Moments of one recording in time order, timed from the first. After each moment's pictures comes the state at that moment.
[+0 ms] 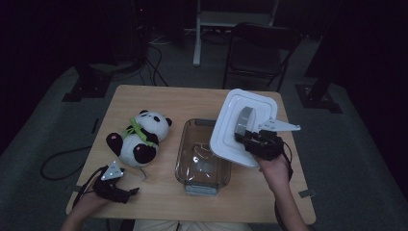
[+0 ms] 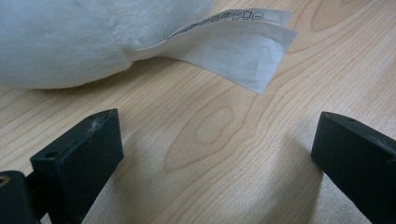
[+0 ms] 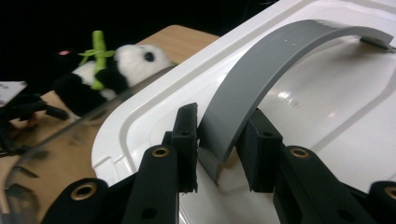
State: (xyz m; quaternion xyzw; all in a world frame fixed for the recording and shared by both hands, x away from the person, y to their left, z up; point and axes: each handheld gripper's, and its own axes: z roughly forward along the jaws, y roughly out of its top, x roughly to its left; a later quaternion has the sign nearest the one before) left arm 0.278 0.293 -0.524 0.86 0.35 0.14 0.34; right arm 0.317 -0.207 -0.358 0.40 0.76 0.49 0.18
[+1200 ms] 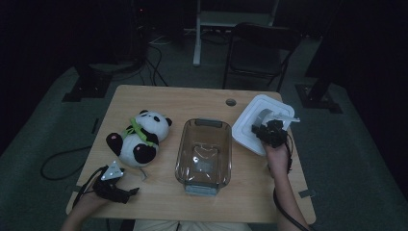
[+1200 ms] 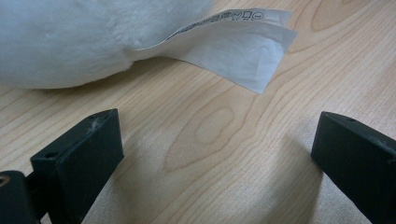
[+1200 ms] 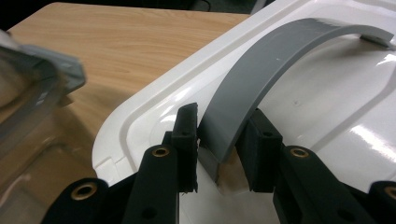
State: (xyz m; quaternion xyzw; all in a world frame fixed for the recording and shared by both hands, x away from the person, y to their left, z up) left arm 0.278 0.293 -0.524 0.86 0.35 0.14 0.34; right arm 0.405 -0.256 -0.439 0.53 0.70 0.42 0.20
